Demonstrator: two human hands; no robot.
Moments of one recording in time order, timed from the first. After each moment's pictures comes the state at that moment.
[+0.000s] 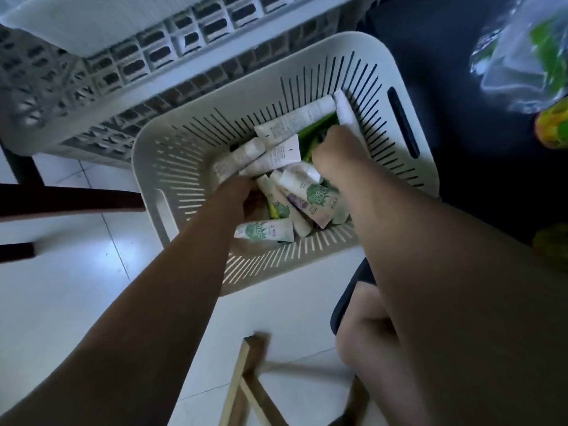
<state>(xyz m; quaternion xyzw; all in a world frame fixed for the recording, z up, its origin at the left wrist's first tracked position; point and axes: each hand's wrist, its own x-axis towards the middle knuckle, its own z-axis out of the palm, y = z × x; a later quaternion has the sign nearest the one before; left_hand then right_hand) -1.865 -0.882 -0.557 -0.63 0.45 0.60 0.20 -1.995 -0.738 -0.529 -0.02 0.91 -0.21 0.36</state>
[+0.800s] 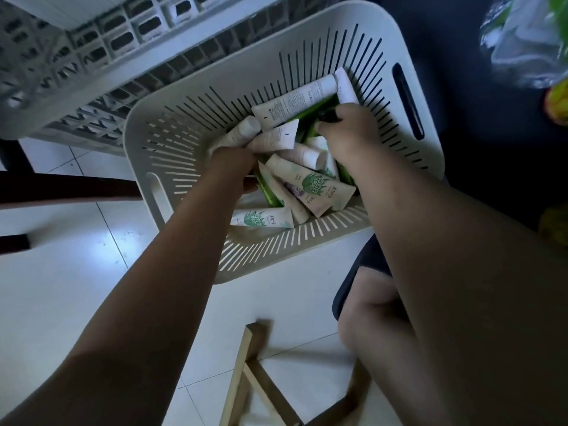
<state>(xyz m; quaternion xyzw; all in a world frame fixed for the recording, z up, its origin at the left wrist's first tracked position) -1.880 -0.884 -0.532 -0.59 0.56 0.55 0.18 -1.992 -0.724 -0.534 0.04 0.88 -0.36 0.30</state>
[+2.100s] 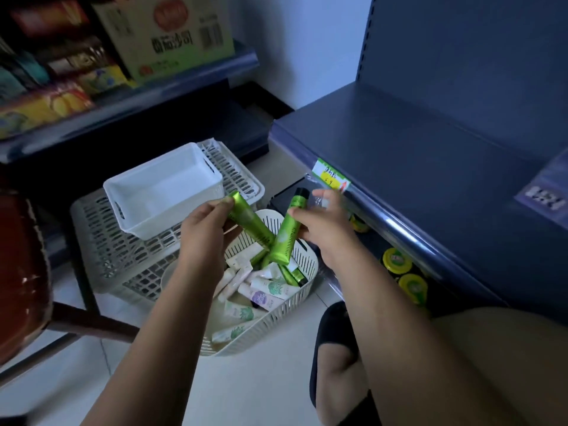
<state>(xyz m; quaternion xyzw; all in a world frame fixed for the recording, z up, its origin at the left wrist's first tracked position) -1.856 -0.805 -0.221 -0.28 0.58 0.76 -0.09 -1.922 -0.626 -0.257 0.14 0.66 -0.72 0.14</state>
